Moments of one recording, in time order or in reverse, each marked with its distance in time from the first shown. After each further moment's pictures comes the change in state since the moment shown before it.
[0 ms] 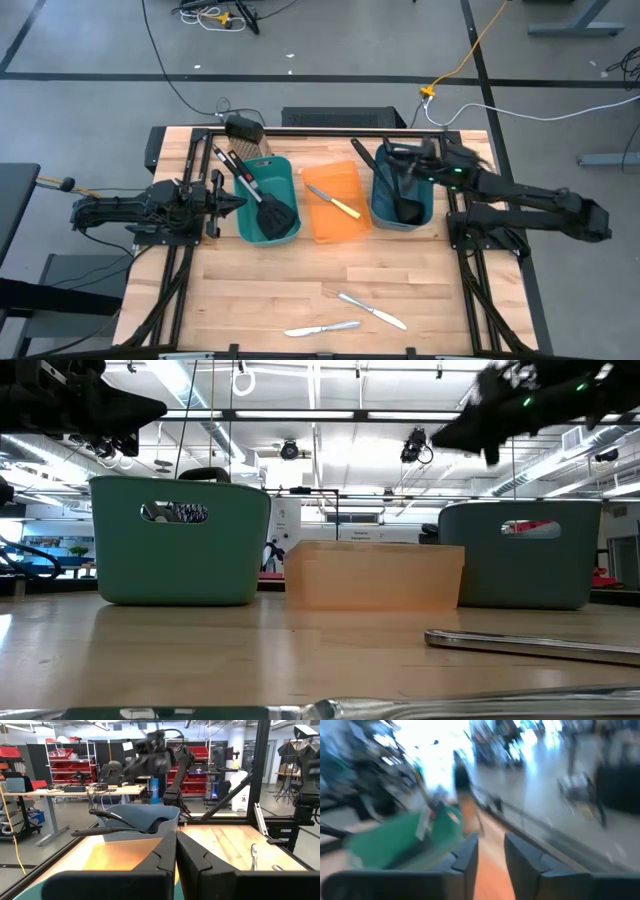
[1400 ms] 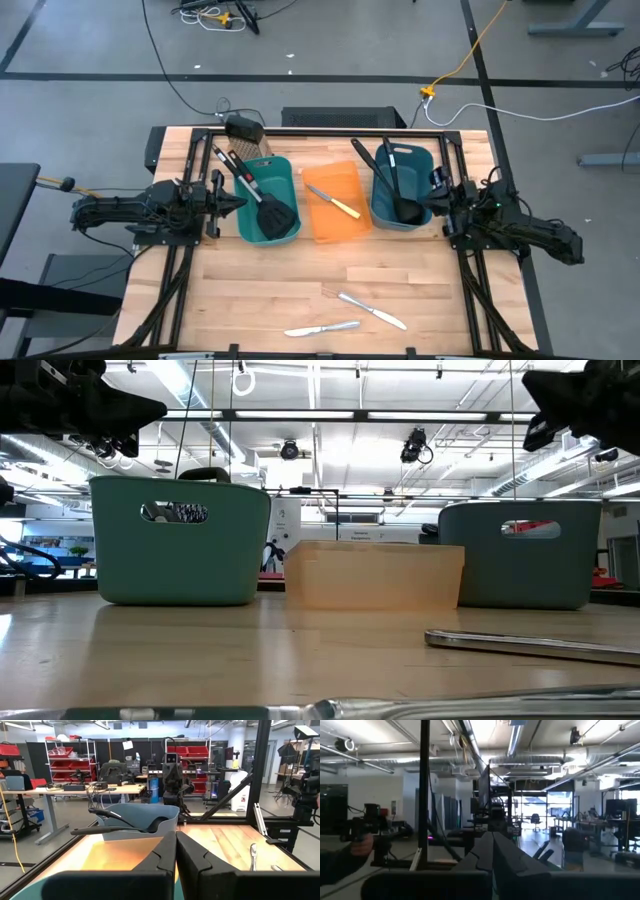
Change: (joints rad) left arm 0.000 0.000 0.001 -0.005 0.000 -0.009; right arm 0.060 -0.732 -0.451 0.205 -0.464 0.021
